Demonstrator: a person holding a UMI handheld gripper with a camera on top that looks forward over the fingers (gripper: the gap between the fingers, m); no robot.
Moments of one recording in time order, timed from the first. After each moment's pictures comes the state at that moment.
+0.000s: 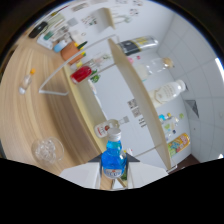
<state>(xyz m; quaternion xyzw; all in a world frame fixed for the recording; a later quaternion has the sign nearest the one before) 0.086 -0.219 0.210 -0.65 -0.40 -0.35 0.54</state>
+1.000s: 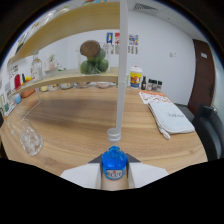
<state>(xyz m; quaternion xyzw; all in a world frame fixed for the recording) 0.266 -0.221 0.020 -0.88 -0.04 0.00 0.47</state>
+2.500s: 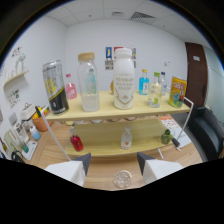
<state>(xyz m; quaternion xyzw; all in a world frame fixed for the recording) -0.011 -0.243 0.279 -0.87 0.04 -0.01 0.49</state>
